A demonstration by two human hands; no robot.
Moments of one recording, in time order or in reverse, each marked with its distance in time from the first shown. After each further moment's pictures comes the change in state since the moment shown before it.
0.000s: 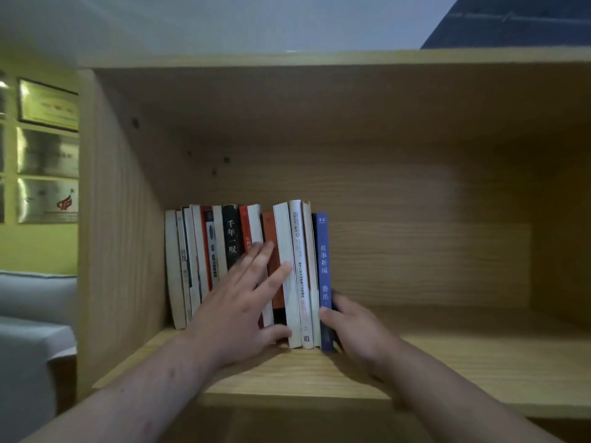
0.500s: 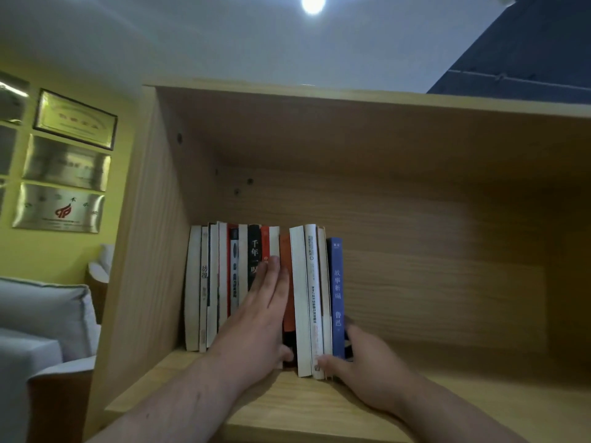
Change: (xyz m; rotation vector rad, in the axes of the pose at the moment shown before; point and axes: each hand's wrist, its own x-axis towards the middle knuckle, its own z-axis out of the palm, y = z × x) left_hand 0.010 -0.010 0.011 -0.182 -0.033 -0.200; right_hand 0.010 -0.010 0.014 -0.529 0.045 -0.107
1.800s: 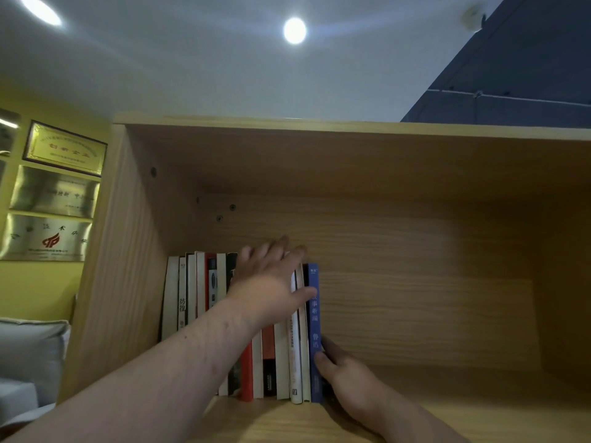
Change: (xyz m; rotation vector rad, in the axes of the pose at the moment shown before) left_hand 0.091 0.035 -0.050 0.225 0.144 0.080; right_hand 0.044 0.026 0.006 0.369 -0.063 0.119
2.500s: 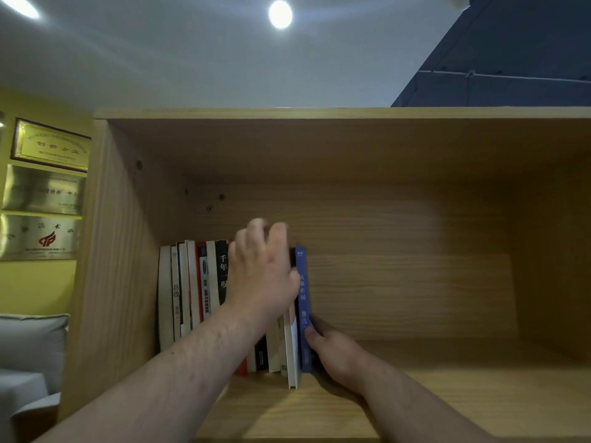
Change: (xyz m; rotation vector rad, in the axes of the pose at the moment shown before) left_hand -0.040 0.041 -0.014 -0.190 0.323 -0.150; right_hand 0.001 0.006 -0.001 0.002 0.015 -0.035
